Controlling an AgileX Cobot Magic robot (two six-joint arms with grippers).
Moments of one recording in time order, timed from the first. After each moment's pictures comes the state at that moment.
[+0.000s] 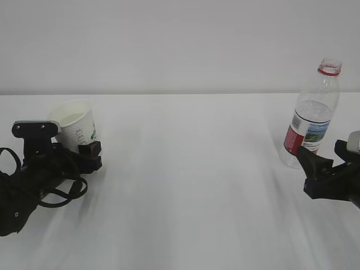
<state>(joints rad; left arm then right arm) -0.32 2.17 -0.63 -0.14 -1.11 -0.16 0.22 1.68 -0.17 0.06 -1.14 -0.04</state>
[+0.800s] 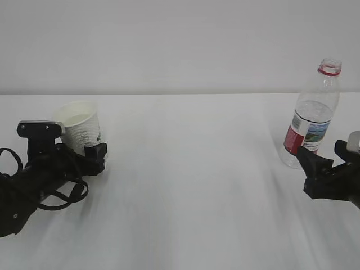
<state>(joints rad) -0.32 2.17 -0.63 -0.07 -1.11 -0.16 0.22 1.68 -0.17 0.06 -1.14 -0.04</state>
